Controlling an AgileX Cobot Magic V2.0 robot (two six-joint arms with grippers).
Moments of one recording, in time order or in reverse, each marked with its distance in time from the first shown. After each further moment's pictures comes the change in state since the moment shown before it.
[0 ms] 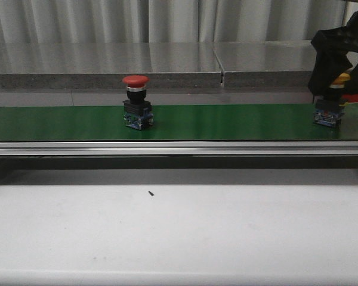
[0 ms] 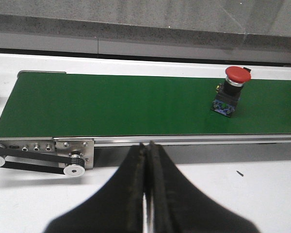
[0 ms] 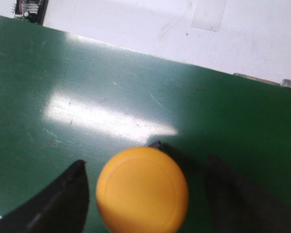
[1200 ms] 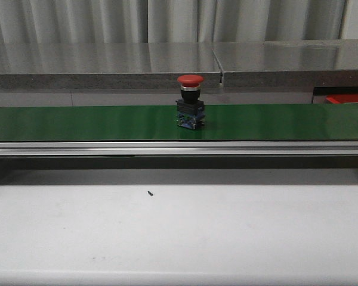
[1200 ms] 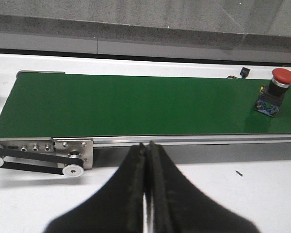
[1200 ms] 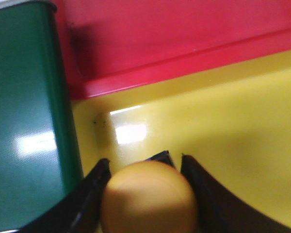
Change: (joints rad) left arm 0.000 0.000 0.000 0.000 0.000 0.000; right arm -0.453 -0.030 0.089 -0.094 0.017 0.107
